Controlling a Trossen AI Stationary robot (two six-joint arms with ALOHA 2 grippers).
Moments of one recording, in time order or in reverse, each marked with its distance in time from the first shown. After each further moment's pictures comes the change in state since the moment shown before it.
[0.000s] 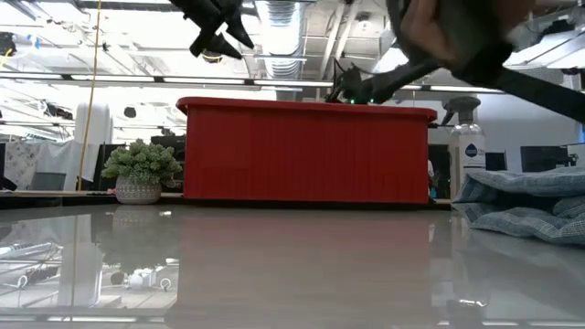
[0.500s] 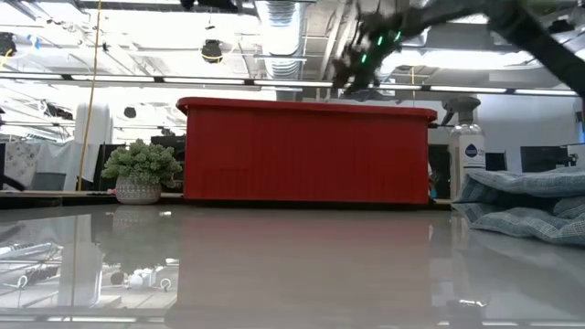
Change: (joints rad) left arm -0.235 -0.165 0.000 -0.012 -0.244 0.166; right arm -0.010 -0.322 -0.018 -0.456 0.023 -0.283
